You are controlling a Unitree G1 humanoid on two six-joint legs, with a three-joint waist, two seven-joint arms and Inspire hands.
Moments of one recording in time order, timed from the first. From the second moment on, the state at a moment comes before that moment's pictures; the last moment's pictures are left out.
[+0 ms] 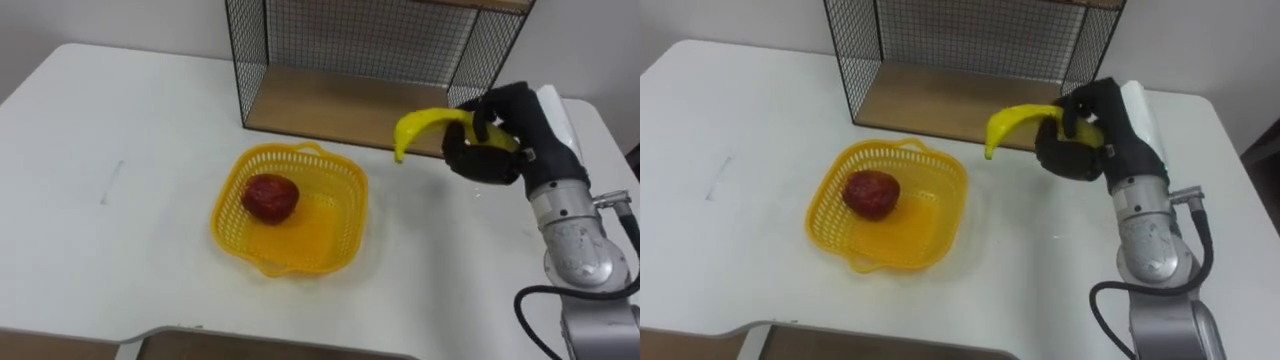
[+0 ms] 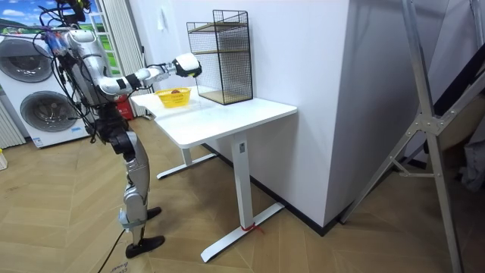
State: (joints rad) left arm 0.23 0.20 0.07 1.02 0.34 0.08 0.10; right arm -0.02 -0.33 -0.05 -0.22 -0.36 0.06 0.03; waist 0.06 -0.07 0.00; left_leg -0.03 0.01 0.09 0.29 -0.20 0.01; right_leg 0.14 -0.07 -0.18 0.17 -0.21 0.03
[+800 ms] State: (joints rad) left arm 0.16 0.22 -0.03 1.02 0.33 0.07 0.08; right arm -0.04 -0.32 0.26 -0.34 -0.47 0.07 0.24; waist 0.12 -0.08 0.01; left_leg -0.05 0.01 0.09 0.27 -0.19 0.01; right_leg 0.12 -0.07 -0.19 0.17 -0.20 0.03
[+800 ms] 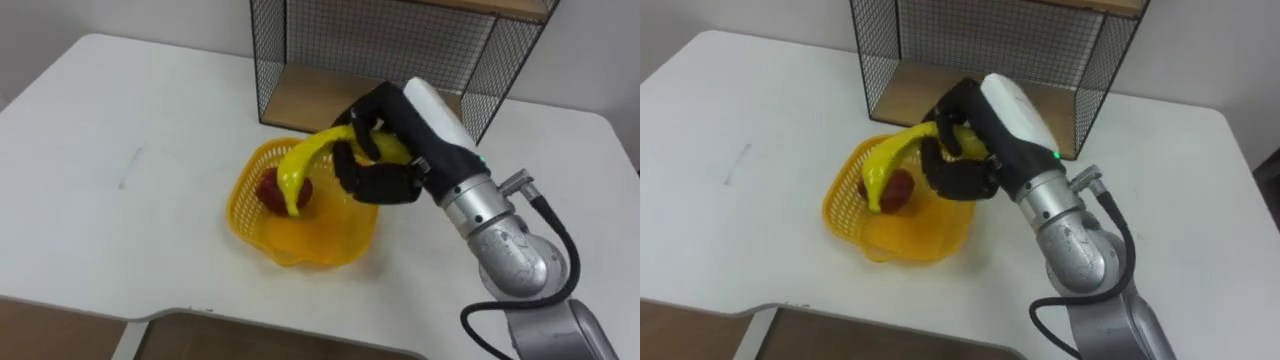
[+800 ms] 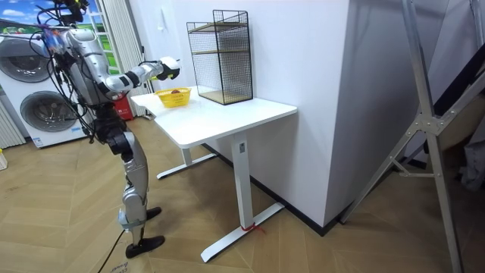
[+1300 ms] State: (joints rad) left arm 0.15 0.22 -0.06 1.05 0.32 0.07 0.08; right arm -0.04 -0.31 0.26 -0.32 -0.48 0.07 0.31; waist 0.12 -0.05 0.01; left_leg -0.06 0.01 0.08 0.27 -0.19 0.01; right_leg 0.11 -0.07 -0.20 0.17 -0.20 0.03
